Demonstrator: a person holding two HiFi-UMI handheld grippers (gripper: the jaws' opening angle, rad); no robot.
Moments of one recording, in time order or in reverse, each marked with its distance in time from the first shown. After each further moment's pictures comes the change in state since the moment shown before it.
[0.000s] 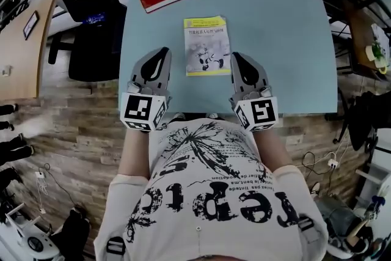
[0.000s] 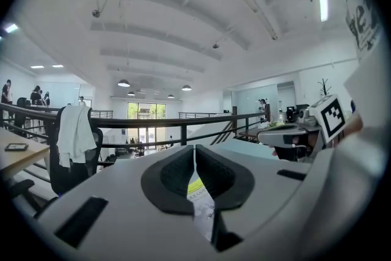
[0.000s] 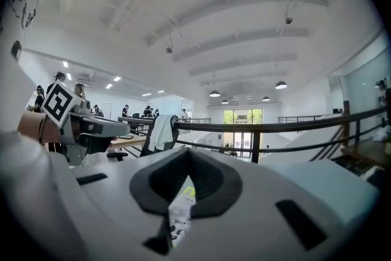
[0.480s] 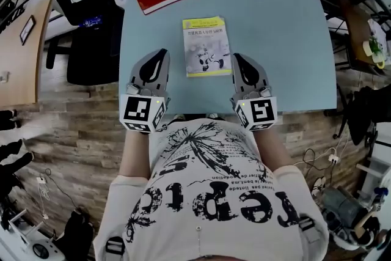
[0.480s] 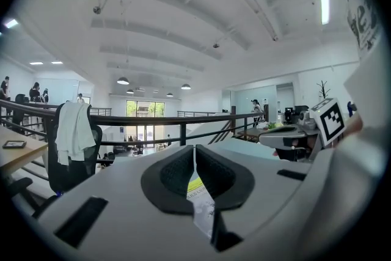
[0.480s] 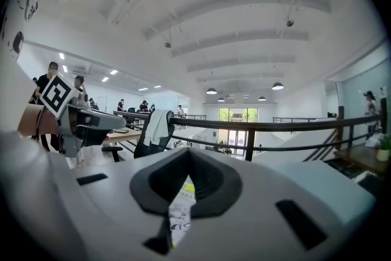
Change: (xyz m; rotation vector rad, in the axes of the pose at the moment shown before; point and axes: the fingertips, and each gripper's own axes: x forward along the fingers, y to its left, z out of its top) left arm -0.001 0.013 -0.004 -0.012 0.012 -0.016; right arm 0.004 0.000 -0.009 -0.027 0.039 -0.048
